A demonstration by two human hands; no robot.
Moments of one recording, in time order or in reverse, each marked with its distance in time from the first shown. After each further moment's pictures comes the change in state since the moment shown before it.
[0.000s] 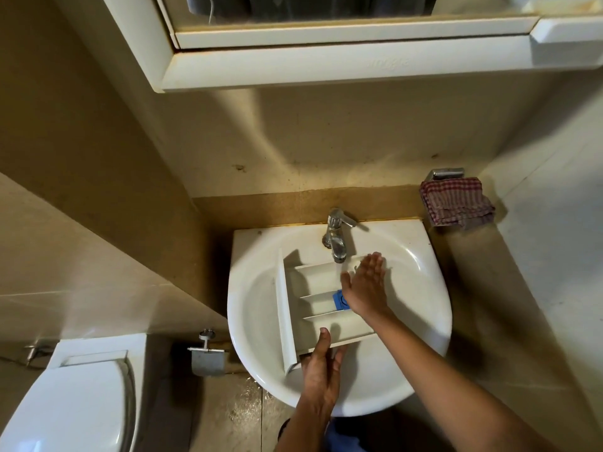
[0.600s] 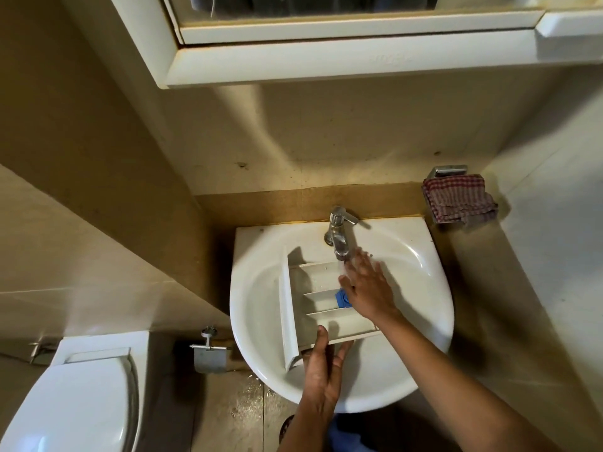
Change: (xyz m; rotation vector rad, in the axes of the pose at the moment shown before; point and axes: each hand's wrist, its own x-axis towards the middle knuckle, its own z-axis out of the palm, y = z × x) left_hand -0.001 0.004 0.000 -0.055 -0.091 0.010; right_hand -0.003 0.017 -0.002 -0.156 0.066 -0.349
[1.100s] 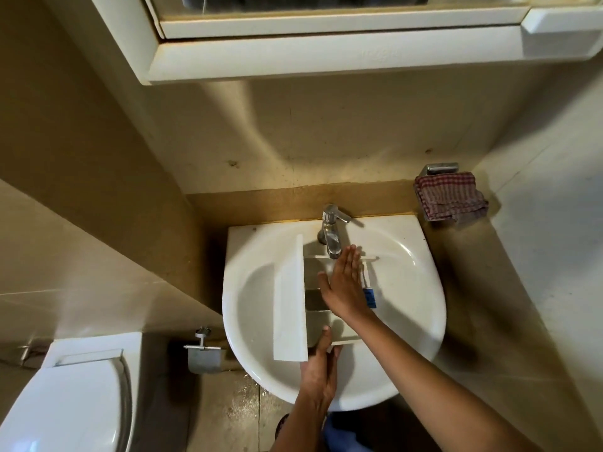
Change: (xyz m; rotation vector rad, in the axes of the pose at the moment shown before) left_hand -0.006 -0.008 0.006 0.153 0.079 0.028; right_hand -0.004 -0.048 -0.005 0.347 -0.015 0.195
